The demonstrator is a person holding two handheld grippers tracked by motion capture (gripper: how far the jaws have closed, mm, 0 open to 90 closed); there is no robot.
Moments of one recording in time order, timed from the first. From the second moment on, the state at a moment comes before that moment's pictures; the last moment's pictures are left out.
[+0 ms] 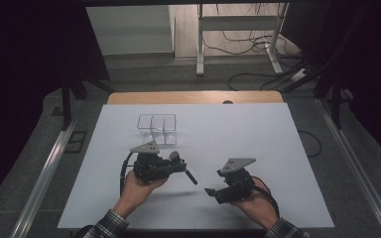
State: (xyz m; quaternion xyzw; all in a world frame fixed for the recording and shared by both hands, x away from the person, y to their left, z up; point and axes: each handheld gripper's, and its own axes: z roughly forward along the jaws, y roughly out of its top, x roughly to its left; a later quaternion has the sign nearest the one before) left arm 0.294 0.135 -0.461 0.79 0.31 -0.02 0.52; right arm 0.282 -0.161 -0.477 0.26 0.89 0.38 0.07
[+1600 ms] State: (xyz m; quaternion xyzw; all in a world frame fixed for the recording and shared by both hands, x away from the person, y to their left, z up) left arm 0.297 0.165 -0.455 0.79 0.34 0.06 0.51; right arm 0.288 -0.199 -0.486 0.28 0.89 0.36 0.09
